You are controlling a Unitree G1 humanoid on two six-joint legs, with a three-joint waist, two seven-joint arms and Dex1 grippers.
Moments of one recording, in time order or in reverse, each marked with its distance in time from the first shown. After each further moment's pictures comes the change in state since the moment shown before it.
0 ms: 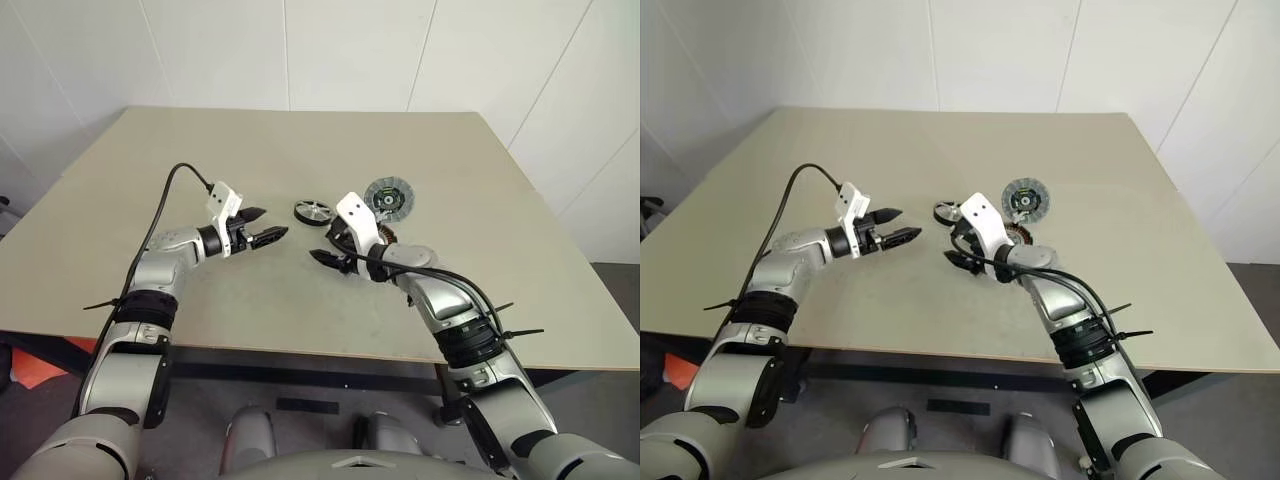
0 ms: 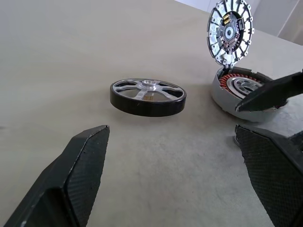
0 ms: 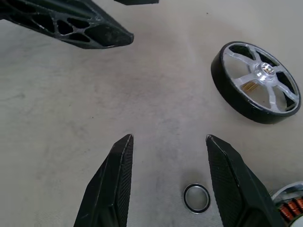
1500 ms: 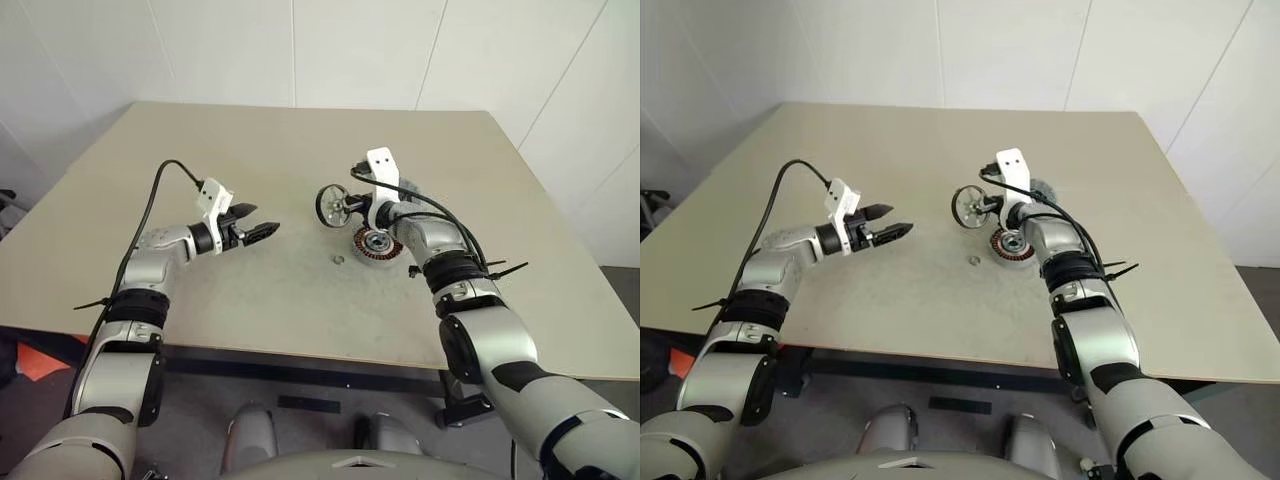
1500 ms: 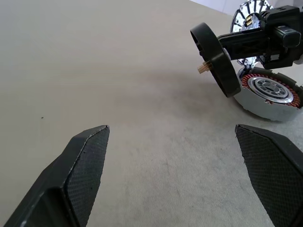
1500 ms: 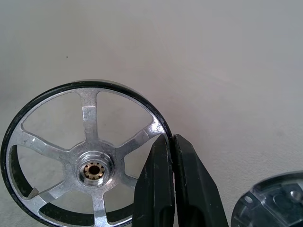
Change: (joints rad) left arm 0.008 0.033 0.024 0.000 -0.007 -0.007 0.010; right arm -0.426 0.061 -0.258 0.767 0.050 -0.205 -0.219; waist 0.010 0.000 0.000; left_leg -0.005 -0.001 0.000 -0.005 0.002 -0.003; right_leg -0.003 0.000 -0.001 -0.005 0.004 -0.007
